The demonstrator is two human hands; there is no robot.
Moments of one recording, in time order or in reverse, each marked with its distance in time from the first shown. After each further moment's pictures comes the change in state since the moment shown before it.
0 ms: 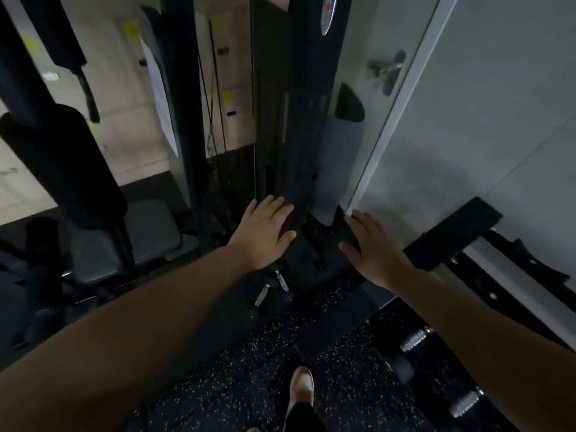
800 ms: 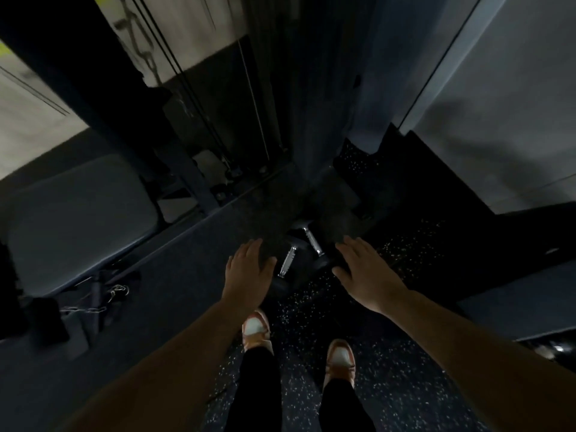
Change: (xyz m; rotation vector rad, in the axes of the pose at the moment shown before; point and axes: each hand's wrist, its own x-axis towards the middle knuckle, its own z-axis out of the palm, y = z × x) left_hand 0.079 -0.185 0.310 -0.340 -0.294 -0.702; right_hand 0.197 0.061 0.303 0.235 -0.430 0.089
